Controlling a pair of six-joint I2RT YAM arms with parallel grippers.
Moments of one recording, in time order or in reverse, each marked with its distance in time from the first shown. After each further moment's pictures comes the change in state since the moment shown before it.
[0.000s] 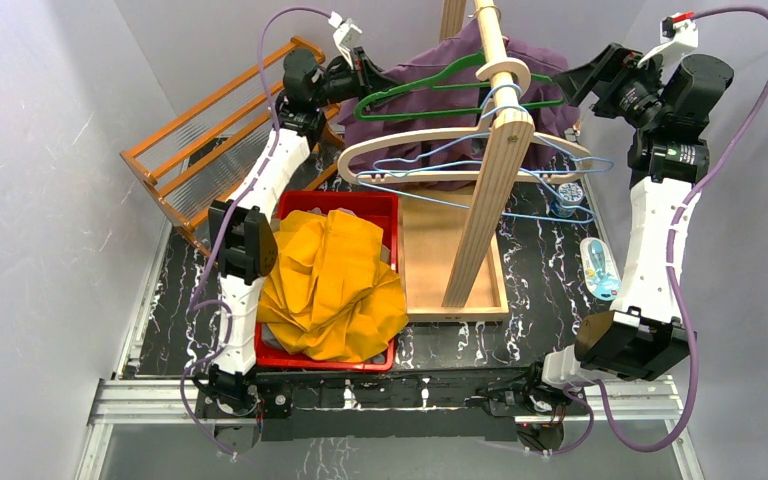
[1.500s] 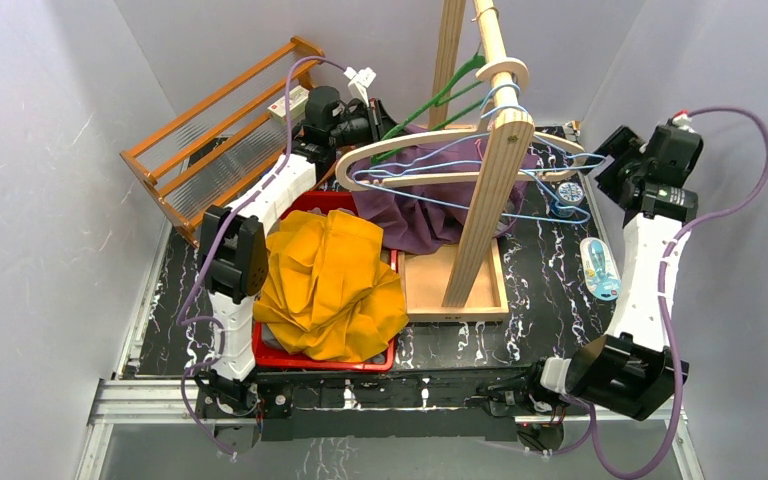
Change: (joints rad) left arm -0.079 -0.200 -0.455 -0.169 -0.209 -0.145; right arm -0.080 -0.173 -0.324 -0.341 0.488 0.076
